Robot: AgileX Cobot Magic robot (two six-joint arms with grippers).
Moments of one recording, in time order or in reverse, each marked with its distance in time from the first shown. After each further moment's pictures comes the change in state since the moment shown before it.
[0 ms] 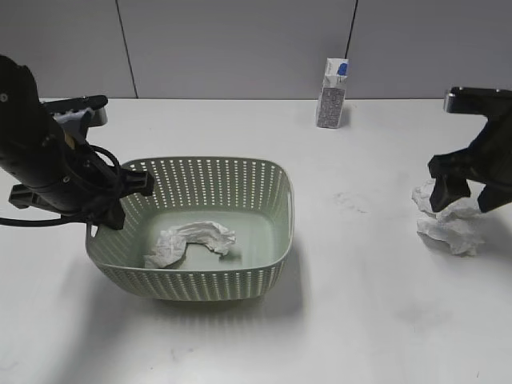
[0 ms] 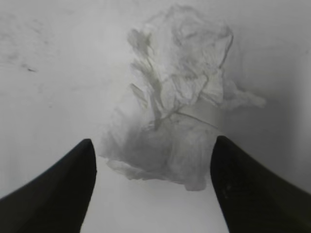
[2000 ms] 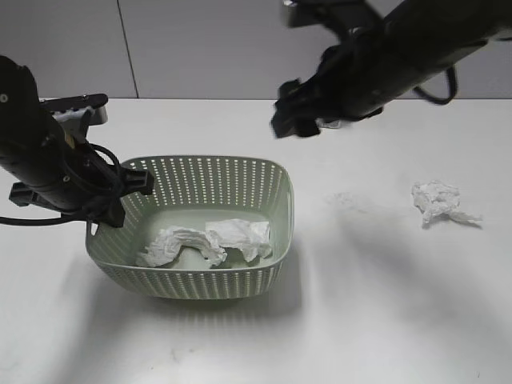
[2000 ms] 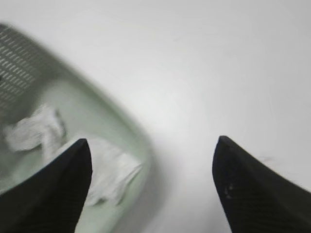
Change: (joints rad) left arm 0.000 0.000 0.000 0.012 -0.012 0.000; right arm 0.503 -0.123 -0.097 0.071 -0.231 -0.061
